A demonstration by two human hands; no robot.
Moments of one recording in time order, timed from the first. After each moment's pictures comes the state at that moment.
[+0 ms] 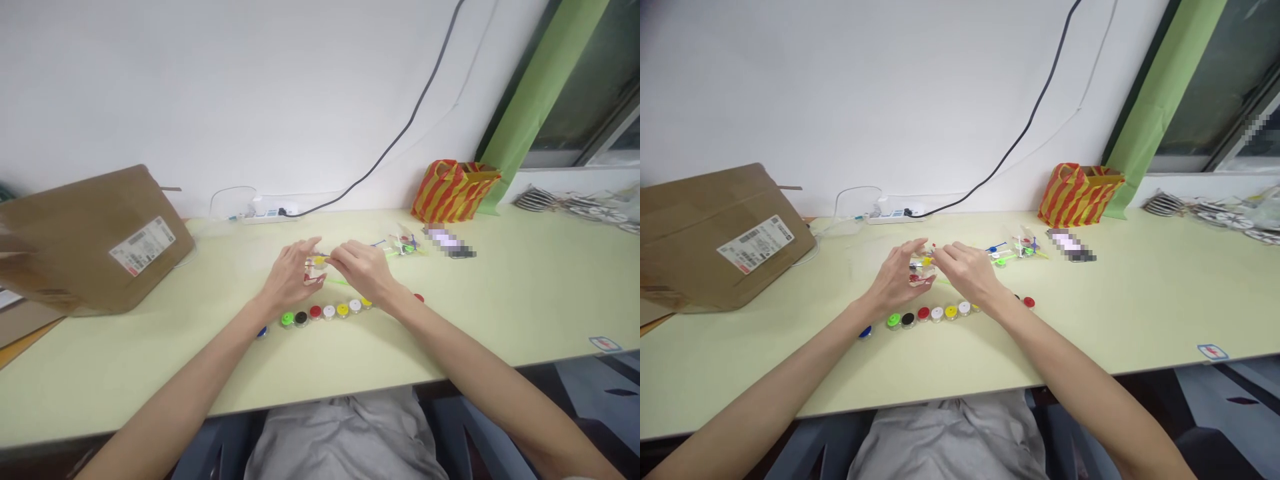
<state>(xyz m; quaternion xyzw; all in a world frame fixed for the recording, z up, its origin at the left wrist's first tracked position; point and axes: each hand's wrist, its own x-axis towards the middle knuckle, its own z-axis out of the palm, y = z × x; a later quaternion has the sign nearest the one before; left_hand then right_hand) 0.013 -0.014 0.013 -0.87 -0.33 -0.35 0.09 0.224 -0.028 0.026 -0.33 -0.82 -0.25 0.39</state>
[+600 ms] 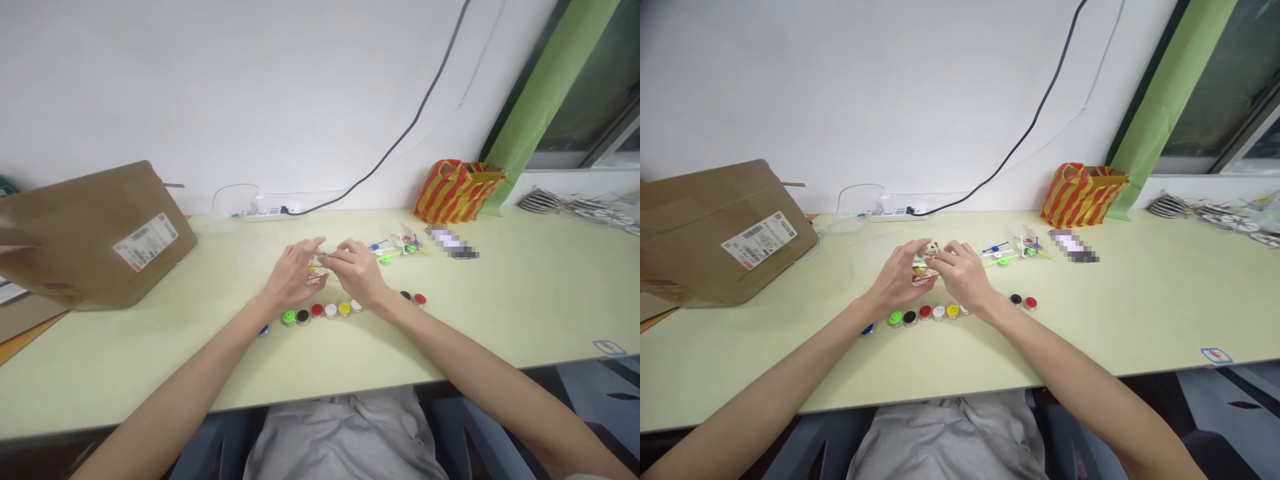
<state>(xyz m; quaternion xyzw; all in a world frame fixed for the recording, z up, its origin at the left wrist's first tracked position) 0.012 -0.015 0.011 -0.88 -0.33 -0.34 0.09 0.211 -0.022 0.007 -0.29 -0.82 -0.20 0.45</state>
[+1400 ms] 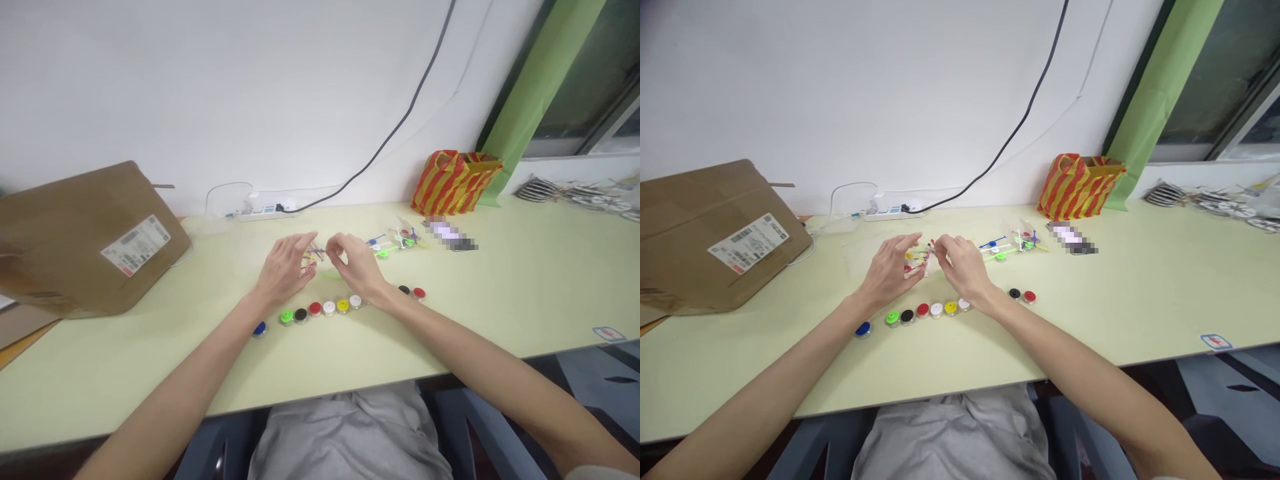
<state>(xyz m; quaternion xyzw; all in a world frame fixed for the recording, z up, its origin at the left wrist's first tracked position) 0.005 -0.007 0.016 -0.86 -0.30 -0.35 0.20 0.209 -0.025 0.016 -0.40 -0.78 0.05 0.49</state>
